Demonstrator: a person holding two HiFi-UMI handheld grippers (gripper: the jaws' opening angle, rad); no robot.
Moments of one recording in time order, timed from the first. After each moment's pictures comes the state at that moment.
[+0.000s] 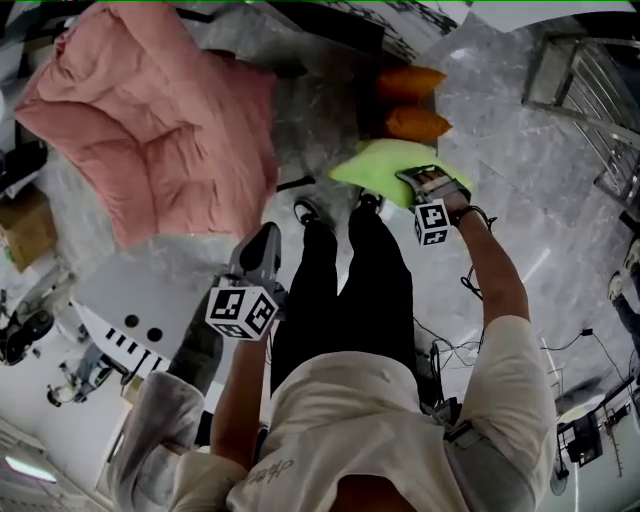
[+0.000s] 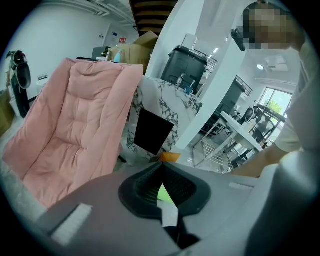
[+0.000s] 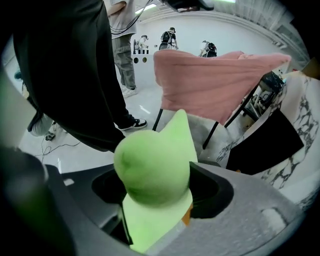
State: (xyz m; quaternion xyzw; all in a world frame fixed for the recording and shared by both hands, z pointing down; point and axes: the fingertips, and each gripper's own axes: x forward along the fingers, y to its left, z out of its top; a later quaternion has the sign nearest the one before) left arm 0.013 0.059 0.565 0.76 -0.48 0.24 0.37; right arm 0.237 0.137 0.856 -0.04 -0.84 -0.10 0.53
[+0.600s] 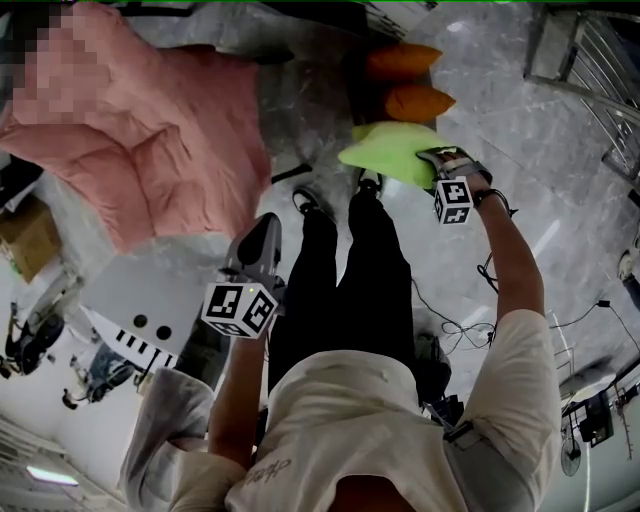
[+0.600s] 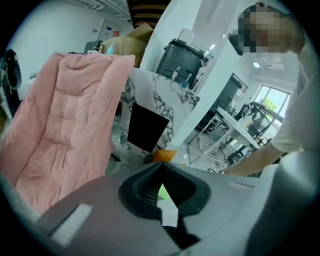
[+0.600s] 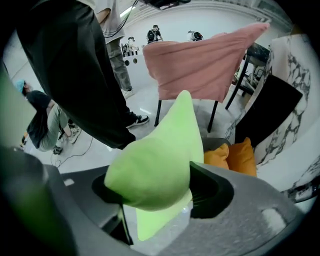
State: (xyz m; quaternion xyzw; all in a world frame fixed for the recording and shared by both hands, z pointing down) left arm 0.038 0.045 0.583 0.77 -0.45 0.25 0.38; right arm 0.294 0.137 0.881 -0.03 -0.84 0.00 0.54
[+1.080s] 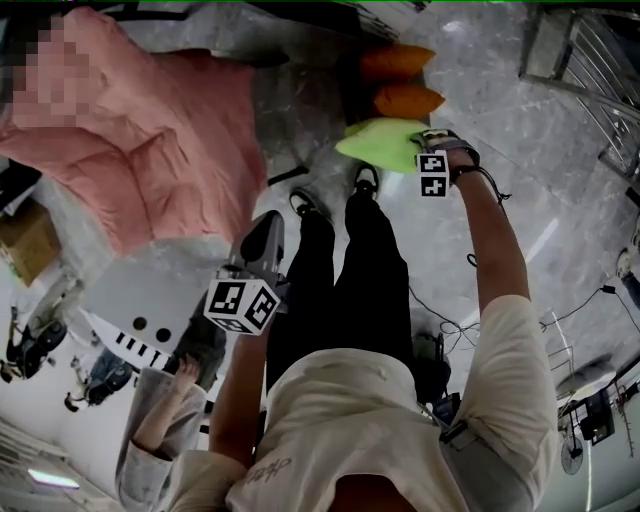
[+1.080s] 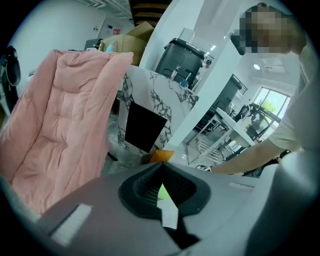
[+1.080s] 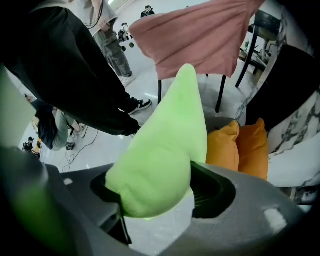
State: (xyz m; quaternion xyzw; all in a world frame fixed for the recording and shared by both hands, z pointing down) left arm 0.055 0.039 0.588 0.77 -0.44 0.24 0.39; right arm 0.309 0.102 0.925 -0.07 -0.78 0.05 0.62
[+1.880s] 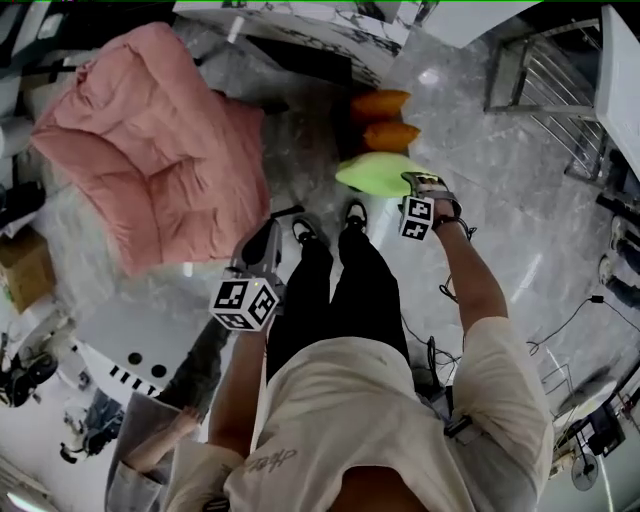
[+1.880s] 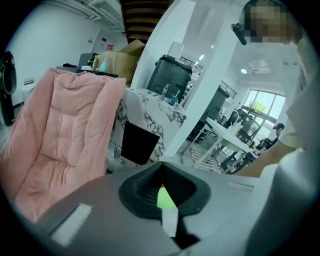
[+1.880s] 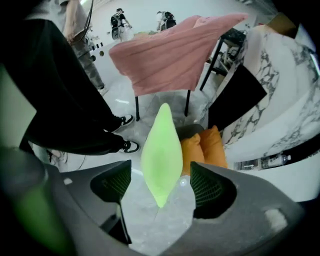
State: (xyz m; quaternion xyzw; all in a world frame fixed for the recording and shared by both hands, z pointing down) left arm 0.035 0.037 0.524 0.81 -0.43 0.20 0.34; right arm 0.295 0.110 0.822 0.12 -0.76 0.06 0.63
